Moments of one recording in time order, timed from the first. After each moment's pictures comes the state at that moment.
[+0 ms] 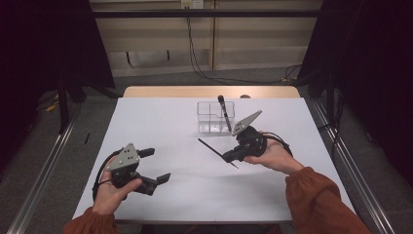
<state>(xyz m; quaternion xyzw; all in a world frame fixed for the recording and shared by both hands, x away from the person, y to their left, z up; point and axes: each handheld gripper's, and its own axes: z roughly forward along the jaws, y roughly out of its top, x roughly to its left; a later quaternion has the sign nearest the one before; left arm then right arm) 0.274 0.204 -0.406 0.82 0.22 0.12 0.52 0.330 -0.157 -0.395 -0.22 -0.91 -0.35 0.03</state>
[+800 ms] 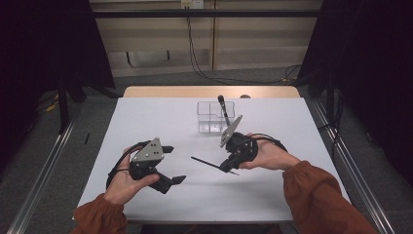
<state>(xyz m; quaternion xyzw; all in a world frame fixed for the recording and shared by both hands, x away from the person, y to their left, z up) 0.283 0.158 -0.388 0.88 0.14 0.09 0.45 0.323 -0.129 -0.392 -0.15 -0.95 -0.25 0.06</state>
